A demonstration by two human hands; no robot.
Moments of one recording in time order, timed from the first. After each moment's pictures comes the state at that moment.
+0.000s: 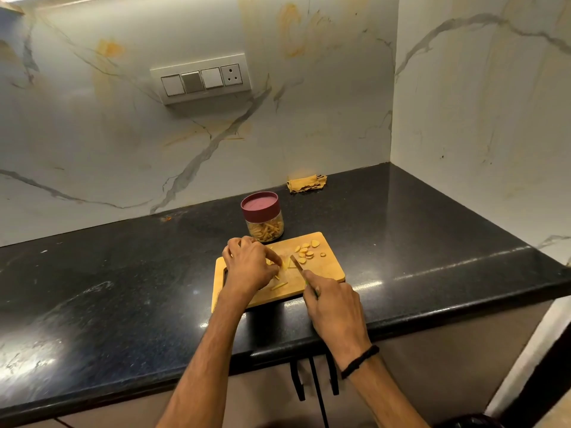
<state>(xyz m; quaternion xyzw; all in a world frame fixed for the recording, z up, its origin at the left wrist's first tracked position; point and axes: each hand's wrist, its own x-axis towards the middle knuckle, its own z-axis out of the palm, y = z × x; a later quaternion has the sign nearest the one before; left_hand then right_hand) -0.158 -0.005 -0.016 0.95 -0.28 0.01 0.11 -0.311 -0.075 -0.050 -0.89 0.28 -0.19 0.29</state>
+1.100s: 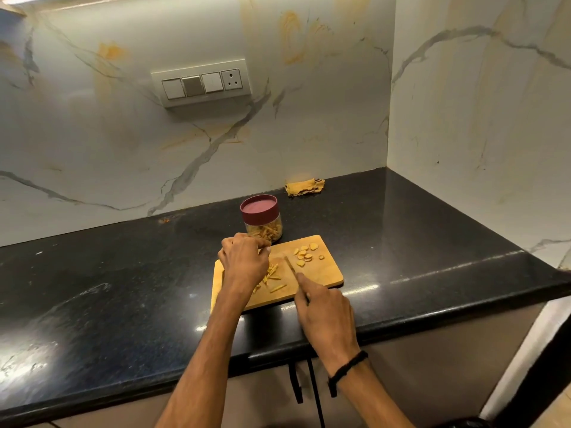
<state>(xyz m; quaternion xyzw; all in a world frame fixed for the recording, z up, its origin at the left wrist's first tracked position) -0.145 -0.007 -0.020 0.94 -0.24 0.08 0.22 -0.305 -0.064 -0.062 -0.90 0.26 -0.24 0.26</state>
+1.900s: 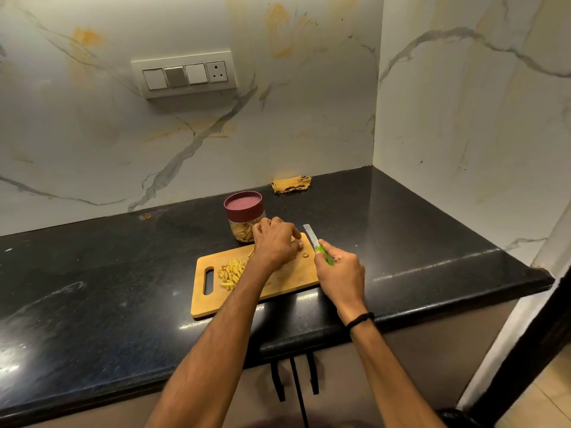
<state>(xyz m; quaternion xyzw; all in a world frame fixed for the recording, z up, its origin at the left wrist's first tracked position) -0.139 -0.097 -0.034 0.91 -0.39 0.01 0.11 -0.294 -0.141 -0.065 -0.75 0.32 -0.36 0.44</state>
